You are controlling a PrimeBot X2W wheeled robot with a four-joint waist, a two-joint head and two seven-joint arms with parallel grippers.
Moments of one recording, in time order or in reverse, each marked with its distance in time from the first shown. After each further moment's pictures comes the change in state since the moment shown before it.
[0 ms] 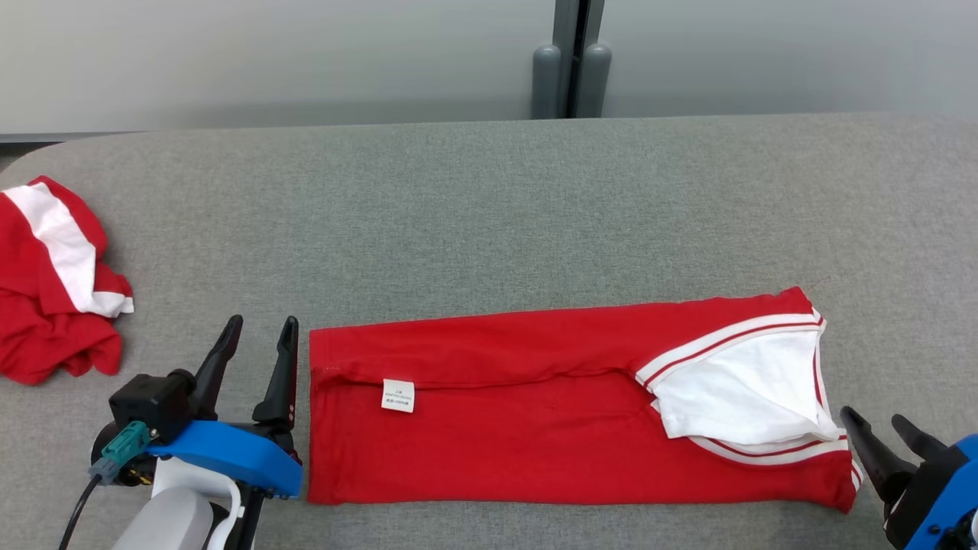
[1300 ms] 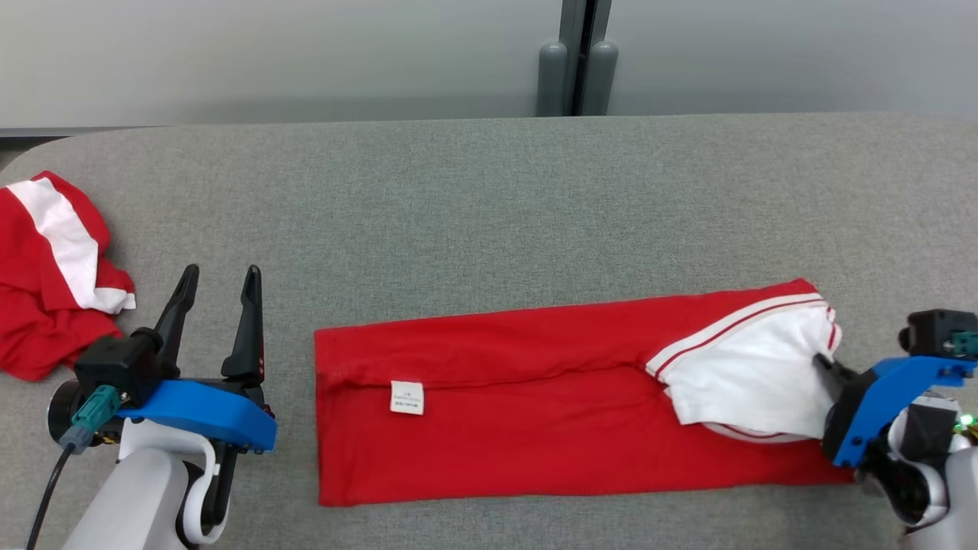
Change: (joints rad) left arm -0.060 -0.014 0.098 -0.002 0.110 0.025 0.002; right arm -0.330 -0.026 0.094 0.553 -0.152 0.000 -0.226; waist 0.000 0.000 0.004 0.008
